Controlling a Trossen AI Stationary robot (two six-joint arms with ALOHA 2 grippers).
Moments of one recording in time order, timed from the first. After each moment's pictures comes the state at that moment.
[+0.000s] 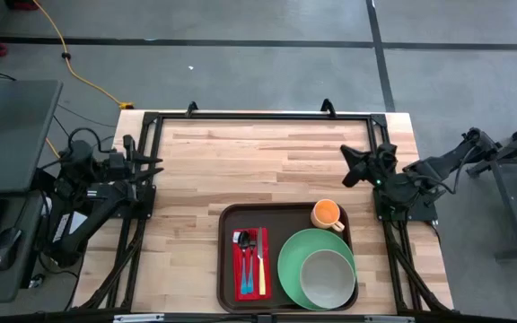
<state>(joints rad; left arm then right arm) 0.95 0.02 0.64 -0.75 0.74 0.27 0.50 0.83 0.87 -0.48 1.23 0.98</state>
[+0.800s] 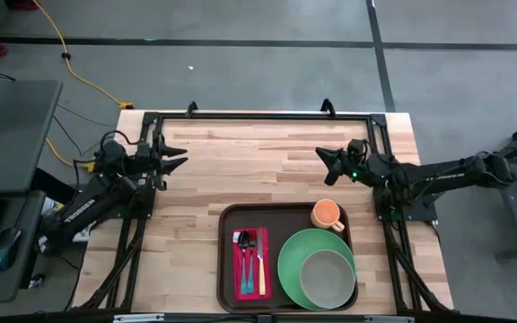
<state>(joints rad) 0.79 0.07 0.18 0.05 0.61 -0.04 0.02 0.80 0.40 0.31 0.58 0.59</state>
